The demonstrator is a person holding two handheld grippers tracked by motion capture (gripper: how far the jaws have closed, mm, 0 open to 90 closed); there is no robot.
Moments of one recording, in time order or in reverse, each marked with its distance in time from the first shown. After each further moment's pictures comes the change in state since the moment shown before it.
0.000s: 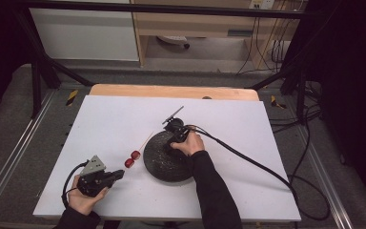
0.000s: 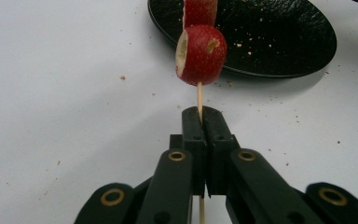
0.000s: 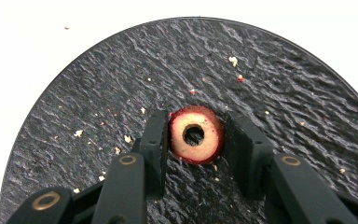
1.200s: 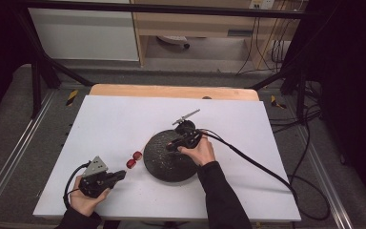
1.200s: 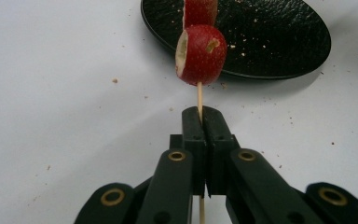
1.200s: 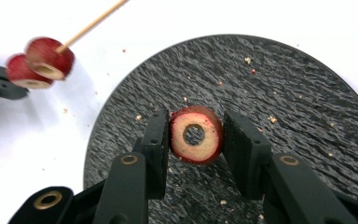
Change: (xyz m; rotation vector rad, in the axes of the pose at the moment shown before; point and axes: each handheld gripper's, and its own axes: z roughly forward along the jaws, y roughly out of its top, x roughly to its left) left arm -0.007 0.001 0.002 -0.004 -0.001 0.010; right arm 0.018 -0.031 -0.049 -0.178 0.052 0.058
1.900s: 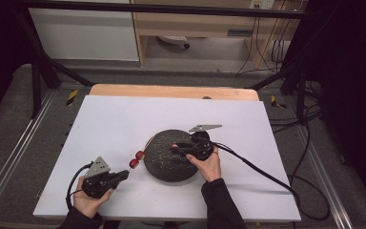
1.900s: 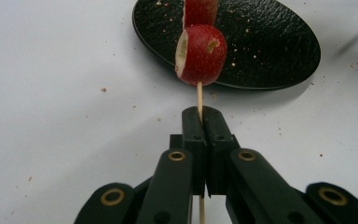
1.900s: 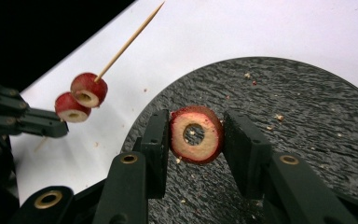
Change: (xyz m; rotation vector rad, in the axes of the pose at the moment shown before) left arm -0.008 0.002 0.003 -0.029 -0.005 -0.016; right arm 0.000 -0.049 -0.017 -0.303 0.066 0.130
